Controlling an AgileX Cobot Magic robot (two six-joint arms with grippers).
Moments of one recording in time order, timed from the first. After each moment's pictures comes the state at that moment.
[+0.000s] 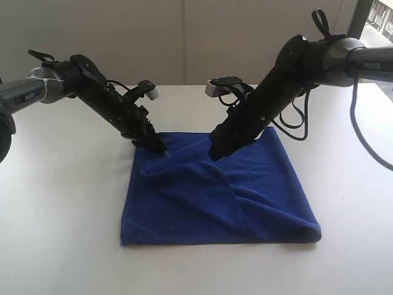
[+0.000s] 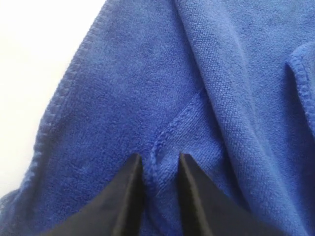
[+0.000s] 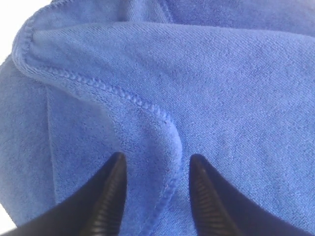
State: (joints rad) left arm -0.26 2.53 -2.19 -0.75 1.21 1.13; right arm 0.14 2.17 -1.66 0.60 0.99 -0.77
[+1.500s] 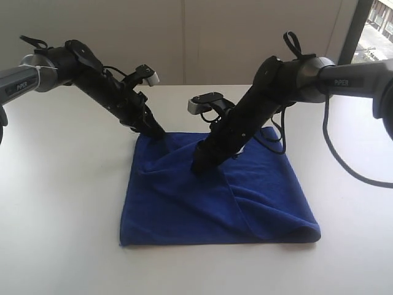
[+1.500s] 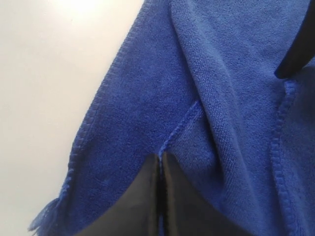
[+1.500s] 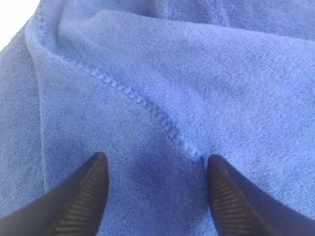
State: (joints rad) left arm -0.26 2.48 -2.19 -0.74 1.17 1.13; right arm 0.21 2.24 -1.66 0.61 0.92 -0.80
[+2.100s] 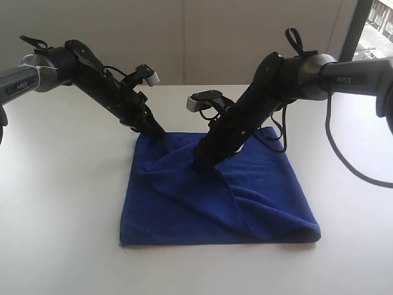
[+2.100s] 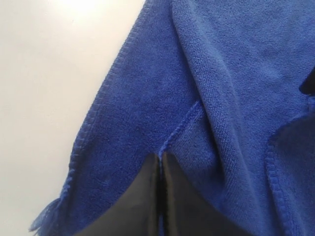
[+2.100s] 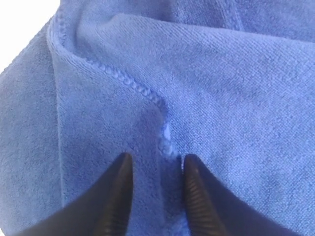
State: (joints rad) left arm -0.26 2.48 -2.19 -0.74 1.17 1.13; right arm 0.21 2.23 -1.66 0.63 0.94 -0.80
